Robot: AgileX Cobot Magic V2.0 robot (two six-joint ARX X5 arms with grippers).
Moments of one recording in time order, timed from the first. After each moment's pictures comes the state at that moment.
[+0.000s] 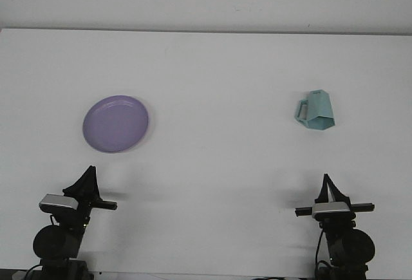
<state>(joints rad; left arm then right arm) -0.04 0.01 0.03 0.15 0.05 -0.03 0.00 0.00 0.02 -0.05 0.00 -0.26</state>
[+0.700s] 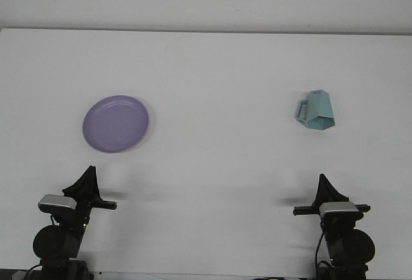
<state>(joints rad) -0.04 0.01 0.03 0.15 0.05 -0.07 0.00 0.00 0.02 -0.05 -0.06 0.03</state>
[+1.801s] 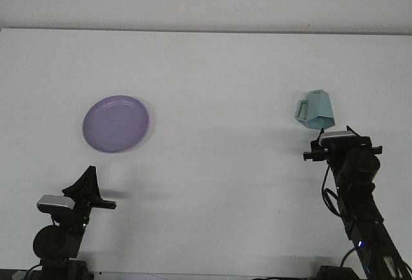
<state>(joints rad) -0.04 0.01 0.03 0.15 0.05 -0.12 -0.08 1.04 0.53 0.22 0.04 -0.25</state>
